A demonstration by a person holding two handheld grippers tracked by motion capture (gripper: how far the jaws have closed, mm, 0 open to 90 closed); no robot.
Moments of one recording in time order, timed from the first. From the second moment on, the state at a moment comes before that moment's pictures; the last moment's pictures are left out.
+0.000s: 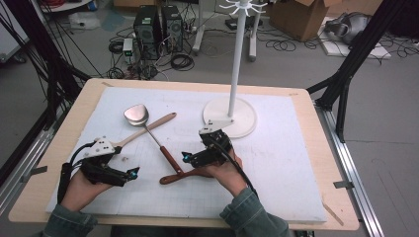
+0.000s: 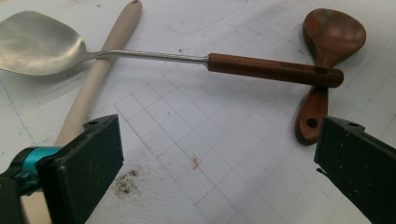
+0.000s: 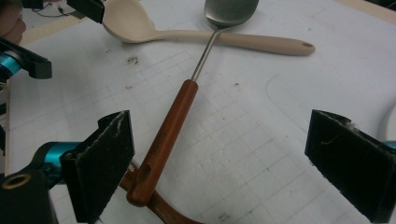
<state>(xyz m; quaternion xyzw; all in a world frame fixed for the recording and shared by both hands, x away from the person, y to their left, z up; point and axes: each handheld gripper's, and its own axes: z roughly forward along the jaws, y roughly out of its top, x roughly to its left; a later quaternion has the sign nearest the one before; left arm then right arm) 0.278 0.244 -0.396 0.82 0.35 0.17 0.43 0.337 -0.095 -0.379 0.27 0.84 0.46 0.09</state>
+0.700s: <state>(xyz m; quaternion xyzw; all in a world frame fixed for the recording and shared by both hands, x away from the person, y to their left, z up) 0.279 0.244 -0.397 0.82 0.35 0.17 0.43 0.342 -0.052 -0.412 0.27 0.87 0.41 0.05</state>
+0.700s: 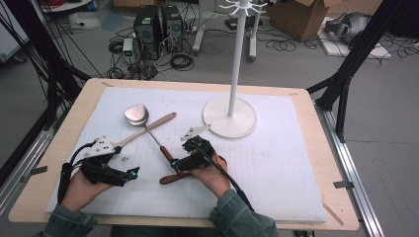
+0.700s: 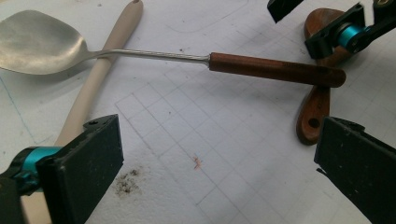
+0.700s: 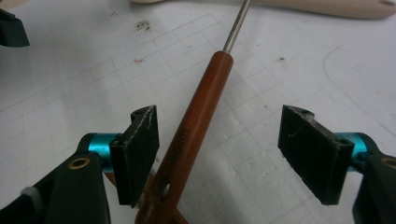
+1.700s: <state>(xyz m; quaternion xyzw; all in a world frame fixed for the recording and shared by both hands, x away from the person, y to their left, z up) 0.279 0.246 -0.397 0.82 0.35 0.17 0.43 0.351 -0.019 -0.431 0.28 0.89 0.35 0.06</state>
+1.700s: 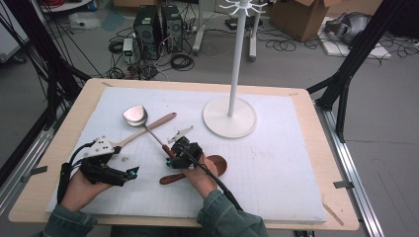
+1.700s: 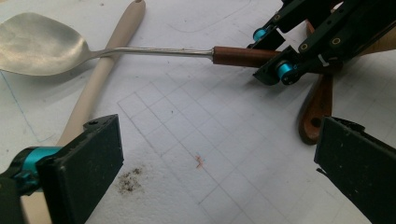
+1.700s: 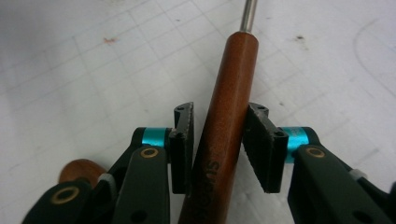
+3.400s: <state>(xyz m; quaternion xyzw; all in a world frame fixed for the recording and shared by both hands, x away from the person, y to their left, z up) 0.279 0.247 -0.397 0.82 0.35 0.17 0.43 0.350 -0.056 -0.404 0.28 0.87 0.39 0.12</state>
